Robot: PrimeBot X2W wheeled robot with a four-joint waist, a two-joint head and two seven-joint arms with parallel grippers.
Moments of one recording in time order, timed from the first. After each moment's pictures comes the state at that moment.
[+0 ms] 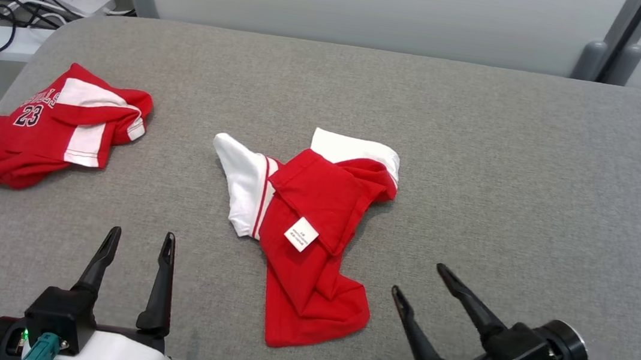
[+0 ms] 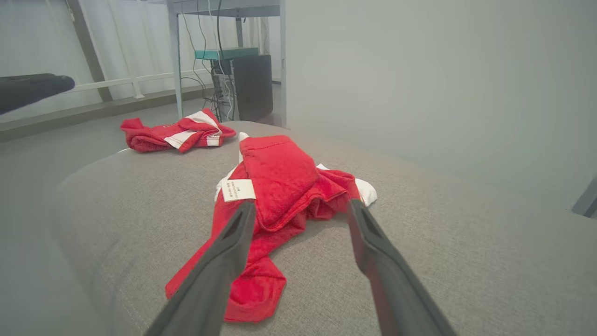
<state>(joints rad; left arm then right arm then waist) -0.01 0.46 -0.50 -0.21 -0.55 0.52 -0.14 -0.08 -0.16 0.40 0.04 0.15 0.13 -0.12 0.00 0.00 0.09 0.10</state>
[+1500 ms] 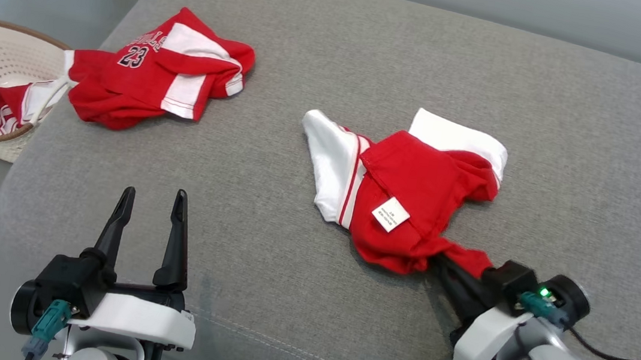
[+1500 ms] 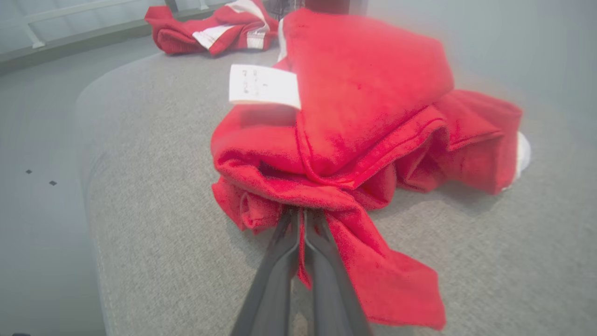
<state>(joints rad) -0.09 0.23 -0.35 -0.01 -0.48 0.31 -0.25 -0.46 -0.27 0.75 0.57 0.38 0.13 -0.20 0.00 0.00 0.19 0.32</state>
